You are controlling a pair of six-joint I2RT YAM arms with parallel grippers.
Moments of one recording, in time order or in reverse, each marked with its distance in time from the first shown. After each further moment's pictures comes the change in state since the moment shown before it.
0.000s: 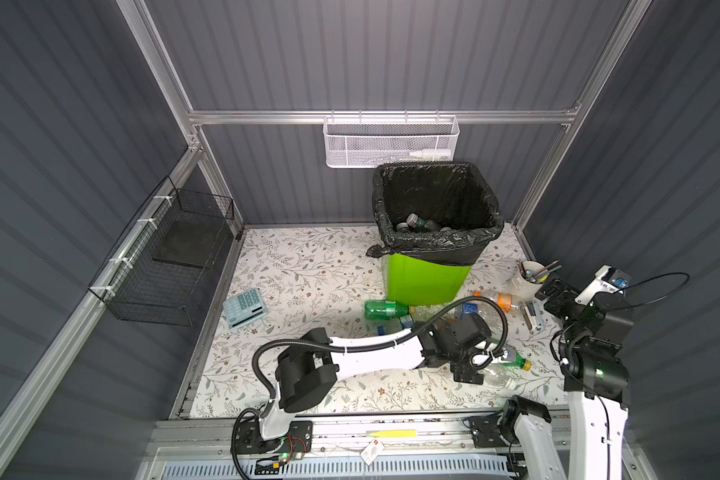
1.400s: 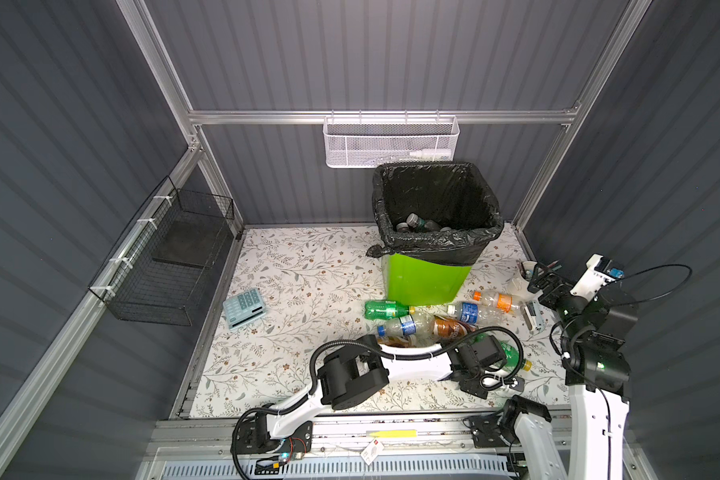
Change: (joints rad) left arm -0.032 0.317 0.187 0.015 0.022 0.169; right arm -0.017 0.038 0.020 0.075 -0.234 0.028
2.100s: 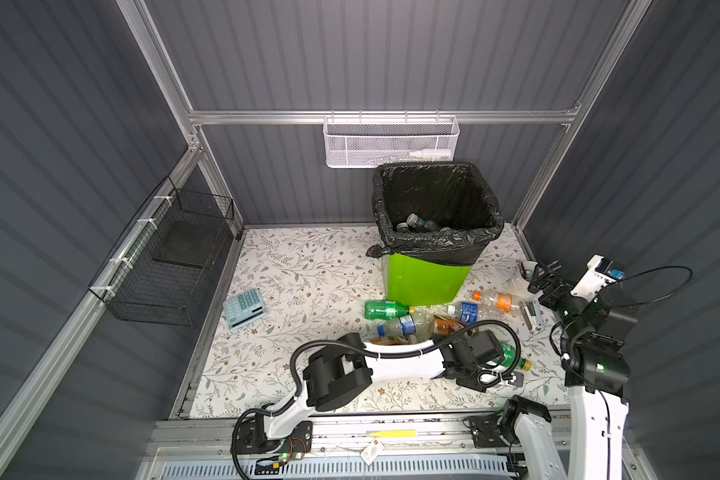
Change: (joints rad) left arm 0.011 -0.187 -0.094 -0.042 -0.011 -0.069; right arm -0.001 -0.015 -0.007 0.006 0.015 -0.002
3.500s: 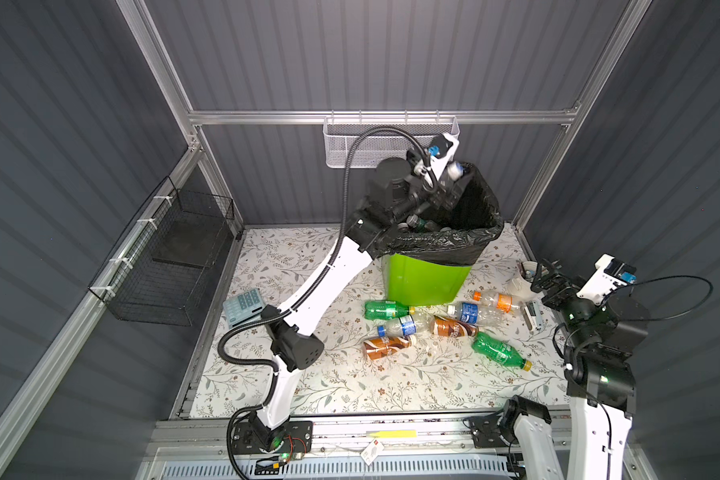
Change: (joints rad) left arm 0.531 -0.066 0.728 0.130 0.024 -0.441; right arm -0.005 -0.059 0.039 0.012 -0.062 0.034
